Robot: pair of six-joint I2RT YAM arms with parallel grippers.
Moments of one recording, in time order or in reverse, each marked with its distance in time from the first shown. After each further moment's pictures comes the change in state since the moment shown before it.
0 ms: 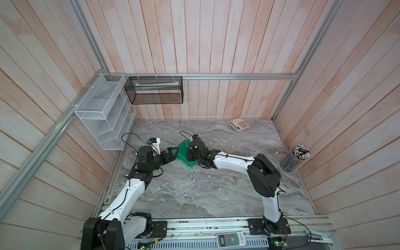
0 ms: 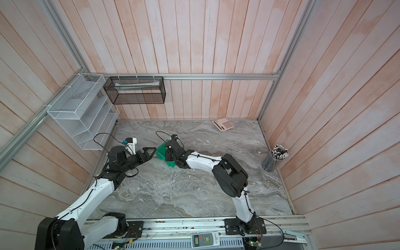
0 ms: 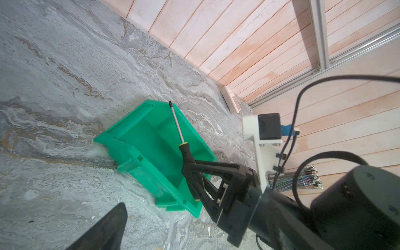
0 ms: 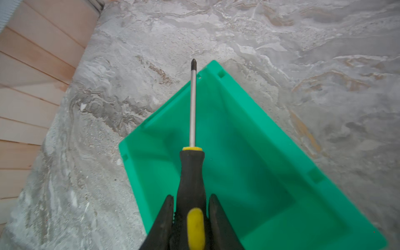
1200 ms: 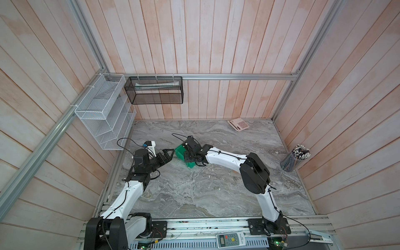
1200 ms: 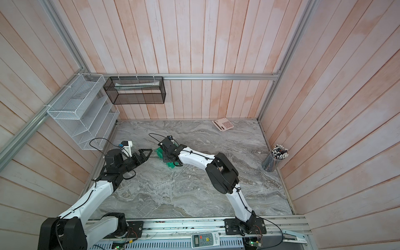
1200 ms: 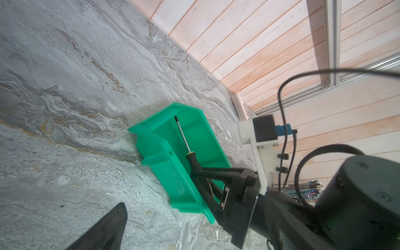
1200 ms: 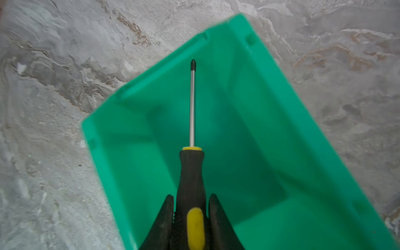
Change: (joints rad) left arm 0.091 -0.003 -0.069 0.051 0.028 -0.034; right arm 0.022 0.134 0.269 -0.377 0.015 -0.038
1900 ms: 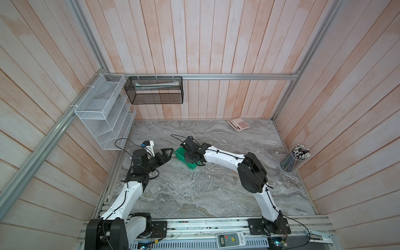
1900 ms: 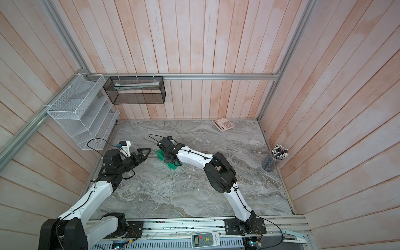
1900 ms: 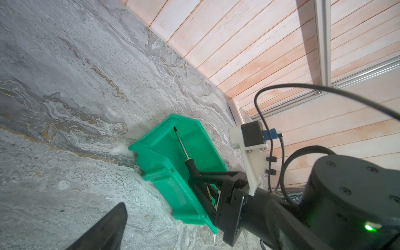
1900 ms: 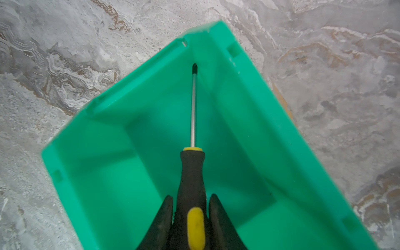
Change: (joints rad) left arm 0.015 -0.007 -0.006 0.023 0.021 -0.011; right arm 0.001 0.039 0.075 -0.105 0.050 -0.028
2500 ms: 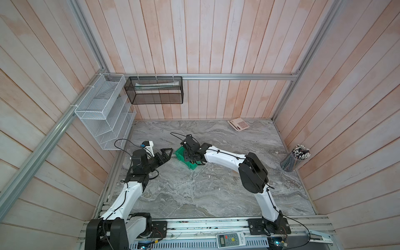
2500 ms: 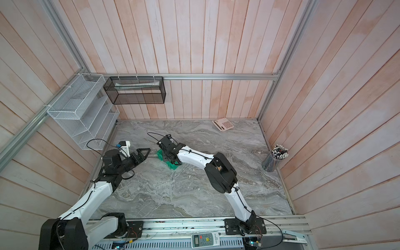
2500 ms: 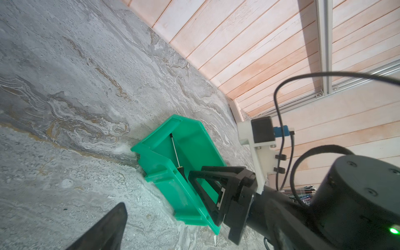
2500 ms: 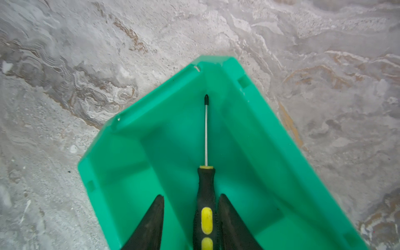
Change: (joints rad) left arm 0.007 0.000 -0.005 0.002 -0.001 -0.010; right arm 0.000 -0.029 -0.022 0.088 -0.013 -0.029
